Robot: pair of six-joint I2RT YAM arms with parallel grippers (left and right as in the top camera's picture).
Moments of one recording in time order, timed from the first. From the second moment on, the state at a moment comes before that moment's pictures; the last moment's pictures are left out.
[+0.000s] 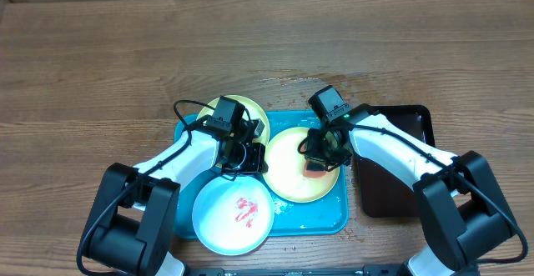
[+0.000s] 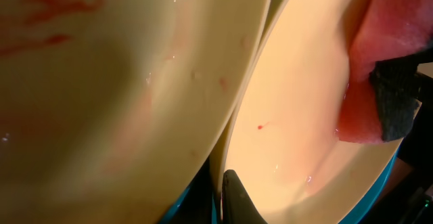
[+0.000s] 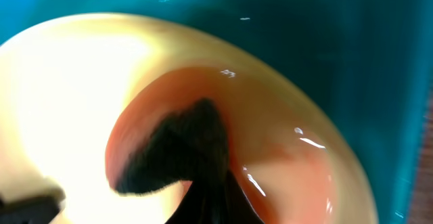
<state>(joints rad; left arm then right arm) -0.37 1.74 0.87 -0.52 0.52 -0.31 0.51 1.79 1.06 -0.69 -0.21 0.65</state>
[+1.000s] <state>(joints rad) -0.37 1.74 0.87 -0.54 0.53 -0.31 0.68 1.79 1.06 -0.61 -0.29 0.52</state>
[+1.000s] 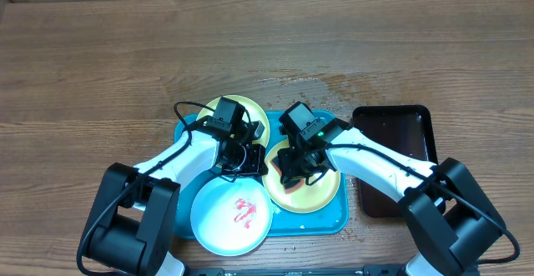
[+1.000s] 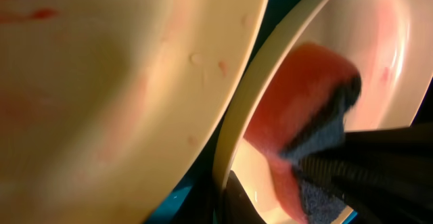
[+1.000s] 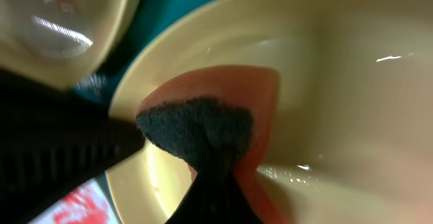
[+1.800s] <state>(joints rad) -0.38 1.74 0.87 -0.55 0.55 -0.32 0.51 1.79 1.10 -0.97 -0.12 0.58</state>
